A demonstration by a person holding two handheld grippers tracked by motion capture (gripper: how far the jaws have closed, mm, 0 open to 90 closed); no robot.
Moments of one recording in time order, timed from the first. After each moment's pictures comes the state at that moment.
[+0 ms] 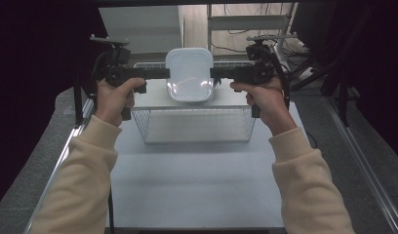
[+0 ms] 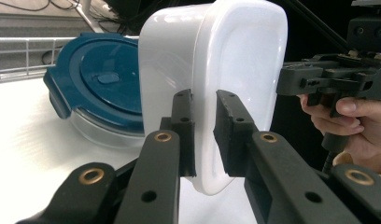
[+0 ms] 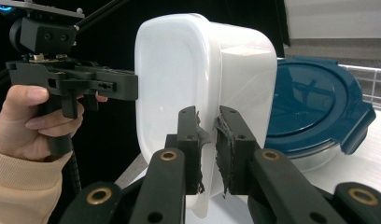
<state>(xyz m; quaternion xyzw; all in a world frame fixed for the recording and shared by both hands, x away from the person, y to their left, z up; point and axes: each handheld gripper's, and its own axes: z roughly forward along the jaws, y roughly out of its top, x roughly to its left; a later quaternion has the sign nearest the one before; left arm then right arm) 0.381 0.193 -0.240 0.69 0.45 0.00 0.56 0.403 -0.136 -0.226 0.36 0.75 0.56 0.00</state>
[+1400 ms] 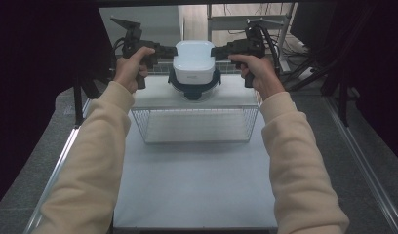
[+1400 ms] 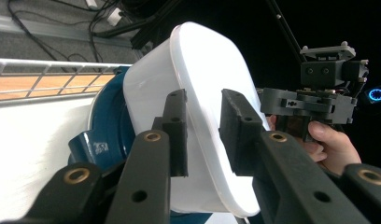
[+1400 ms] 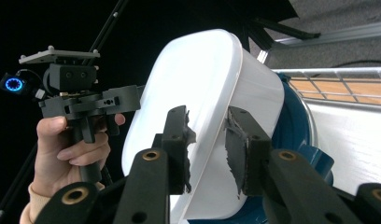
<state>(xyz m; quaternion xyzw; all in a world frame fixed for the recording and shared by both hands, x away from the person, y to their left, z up) 0.495 0.200 -0.259 0.63 0.53 -0.13 0.56 0.524 -0.140 -0.246 0.49 0.67 0.53 -0.15</state>
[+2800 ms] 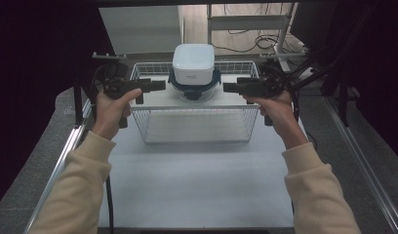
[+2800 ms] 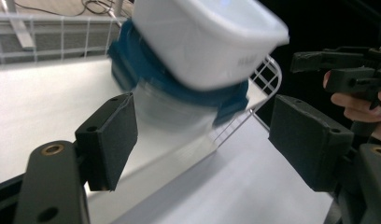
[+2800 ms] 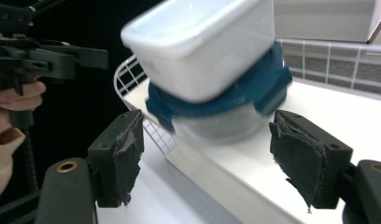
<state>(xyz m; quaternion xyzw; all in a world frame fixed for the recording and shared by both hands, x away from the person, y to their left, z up) 0.375 0.213 -0.288 0.70 0.46 0.06 0.54 0.415 -0.177 -0.276 0.36 0.76 0.53 0.05</state>
